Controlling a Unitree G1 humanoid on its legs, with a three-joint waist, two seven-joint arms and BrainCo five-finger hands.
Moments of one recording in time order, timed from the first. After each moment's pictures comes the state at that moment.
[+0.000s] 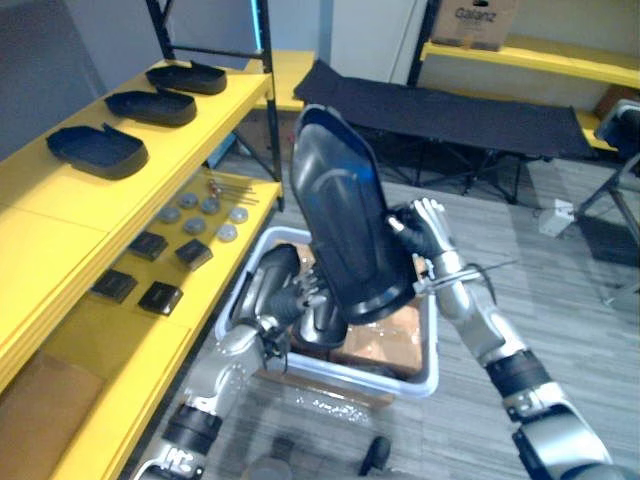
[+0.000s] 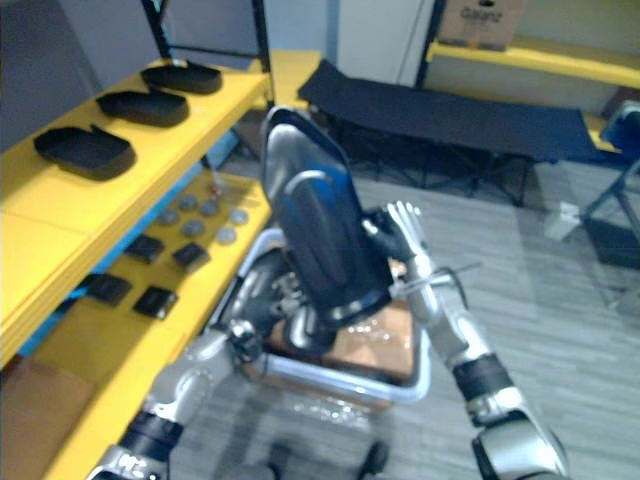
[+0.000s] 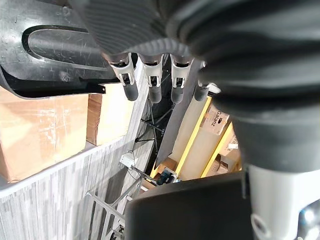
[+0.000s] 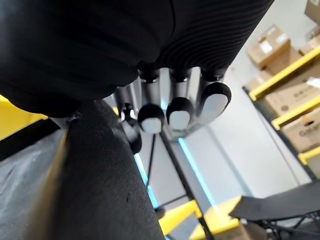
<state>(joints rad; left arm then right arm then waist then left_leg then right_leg) -0.21 0.27 -0.26 0.13 -0.62 0.27 -0.22 -0.48 -0.42 0.27 0.34 -0.63 -0.24 -0.35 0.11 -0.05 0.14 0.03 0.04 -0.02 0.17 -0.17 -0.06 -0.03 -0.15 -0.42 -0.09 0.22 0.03</state>
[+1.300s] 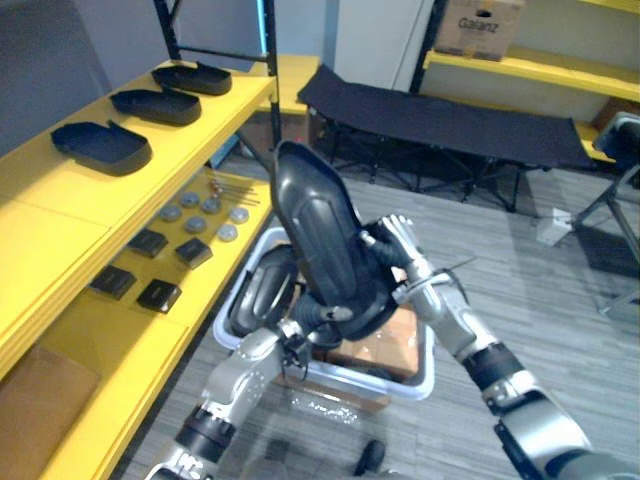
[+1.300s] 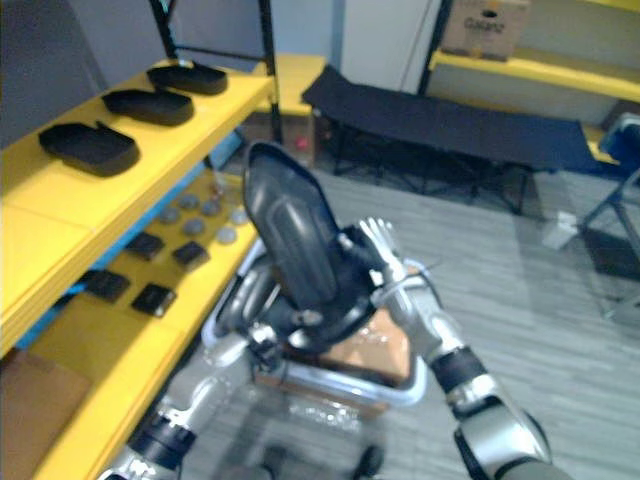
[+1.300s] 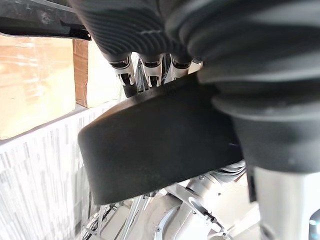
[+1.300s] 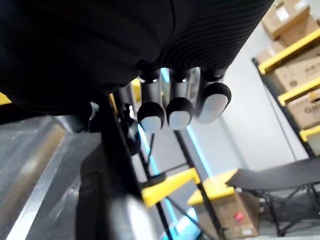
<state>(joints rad) -0.21 0.23 -0.39 0.06 -0.62 0.22 -0.24 -0.56 -0.35 0.38 0.49 -0.66 -0.23 -0.35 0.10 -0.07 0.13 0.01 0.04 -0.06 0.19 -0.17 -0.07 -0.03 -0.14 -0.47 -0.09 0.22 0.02</state>
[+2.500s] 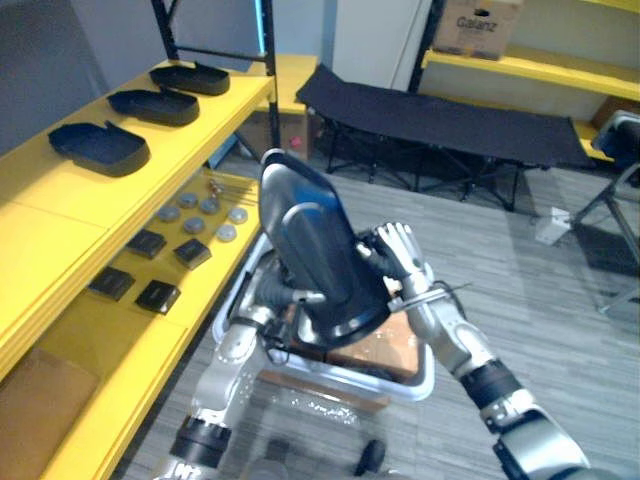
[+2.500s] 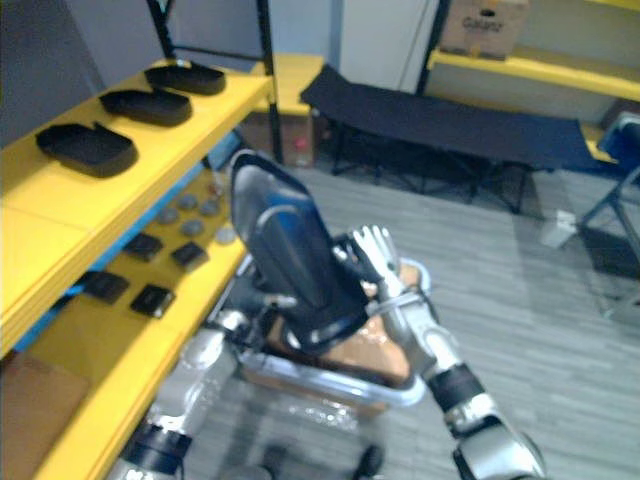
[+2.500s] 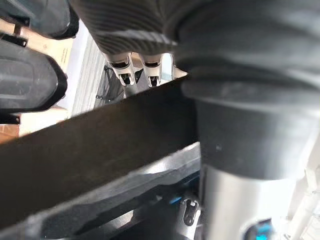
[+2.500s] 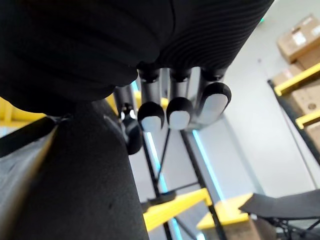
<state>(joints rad) -0.15 0.18 -0.21 0.03 -0.48 0.02 -0.06 -0.45 -0.31 0.38 0.40 -0.80 -0.24 -0.51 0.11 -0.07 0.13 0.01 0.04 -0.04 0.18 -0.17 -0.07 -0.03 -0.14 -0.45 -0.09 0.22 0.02</state>
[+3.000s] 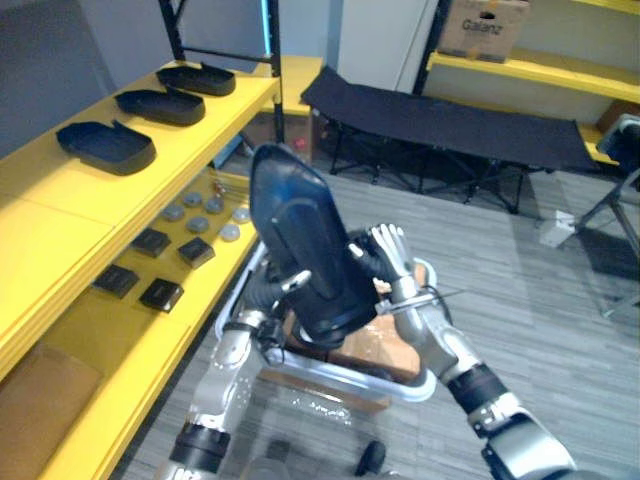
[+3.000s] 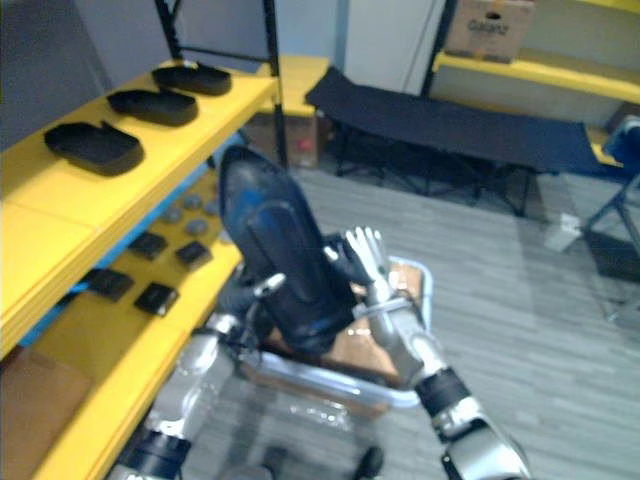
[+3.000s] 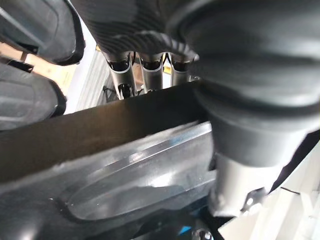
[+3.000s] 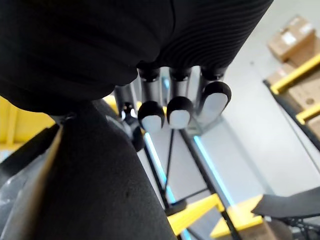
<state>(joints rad) -0.13 0.16 -0.20 0.06 -0.47 -0.06 0.02 -0.45 -0.25 0.41 0.38 -0.75 -0.21 -0.56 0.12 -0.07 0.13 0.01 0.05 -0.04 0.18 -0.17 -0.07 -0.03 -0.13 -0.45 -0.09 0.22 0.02</state>
